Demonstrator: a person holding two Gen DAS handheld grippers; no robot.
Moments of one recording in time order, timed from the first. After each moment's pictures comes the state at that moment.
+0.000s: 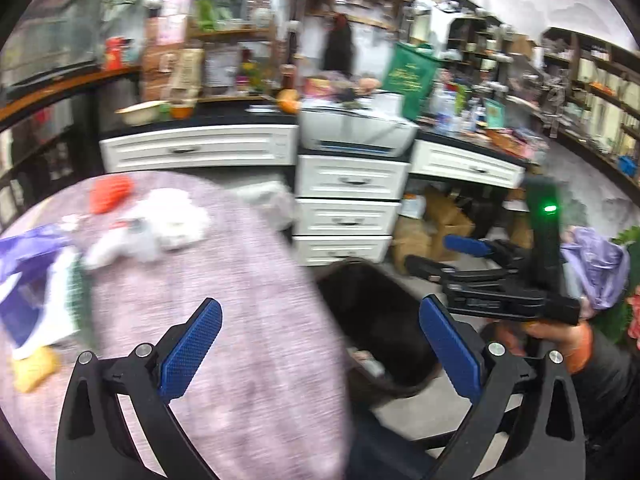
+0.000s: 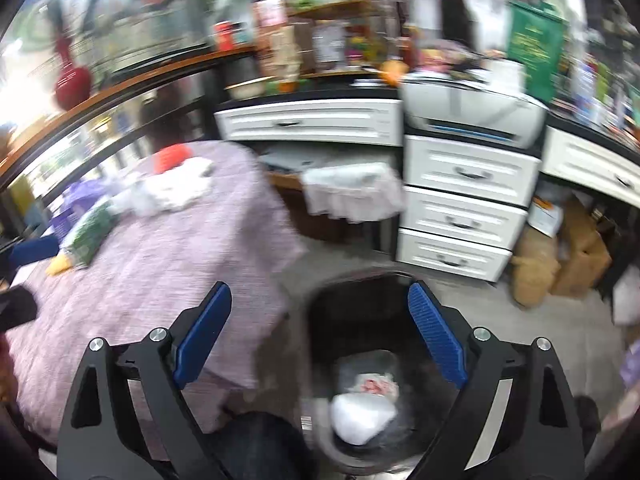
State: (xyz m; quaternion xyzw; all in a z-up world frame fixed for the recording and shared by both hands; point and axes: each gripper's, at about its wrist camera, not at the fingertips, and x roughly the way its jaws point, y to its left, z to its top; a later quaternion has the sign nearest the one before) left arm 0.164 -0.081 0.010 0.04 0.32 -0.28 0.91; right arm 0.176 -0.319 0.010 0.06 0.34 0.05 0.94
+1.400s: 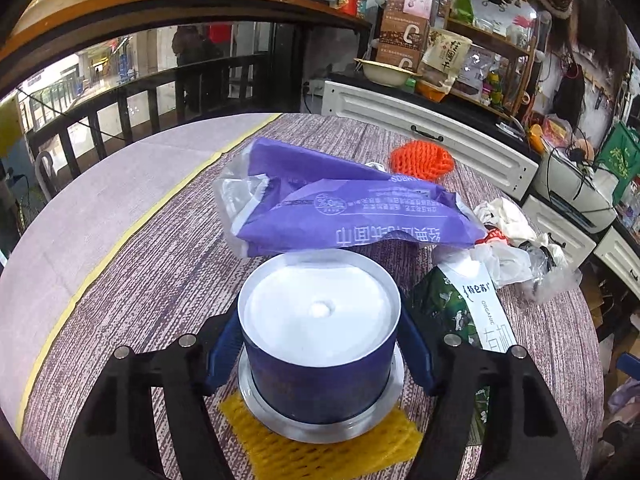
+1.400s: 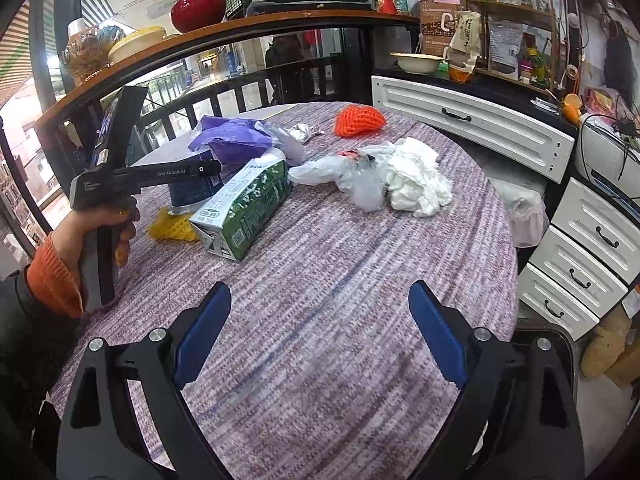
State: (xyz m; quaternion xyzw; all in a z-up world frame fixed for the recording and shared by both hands) left arm 0.290 0.169 -0.031 -0.07 0.37 0.01 0.93; right arm 0.223 -0.112 0.025 -0.02 0.37 0.24 0.90
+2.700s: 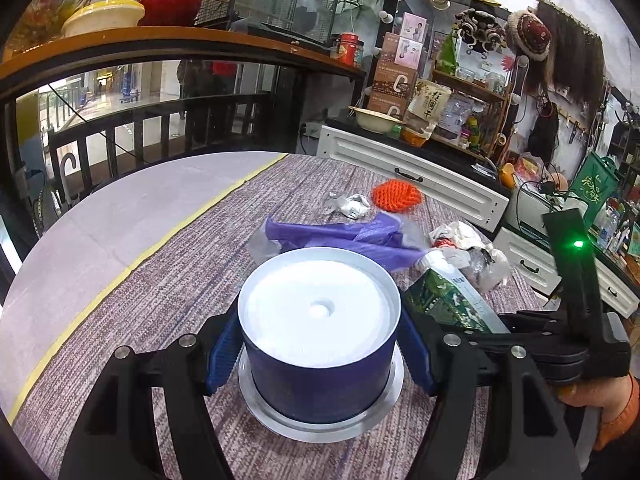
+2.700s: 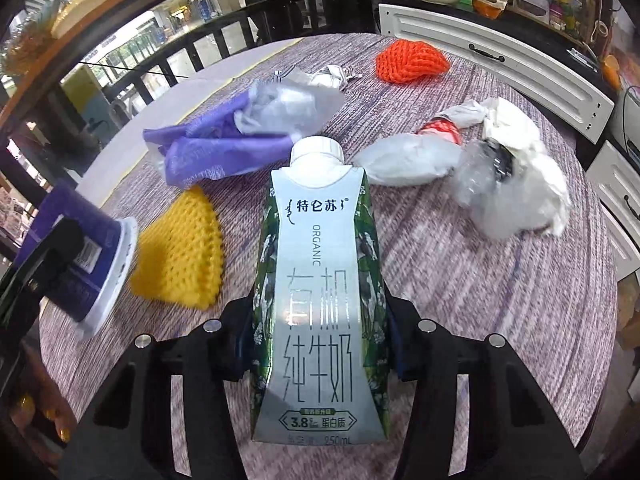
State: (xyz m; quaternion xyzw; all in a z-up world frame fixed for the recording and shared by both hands) left arm 0.206 0.176 -0.001 -0.09 0.29 -0.01 0.95; right arm 0.303 -0.007 -0.005 -0.01 0.50 0.21 0.84
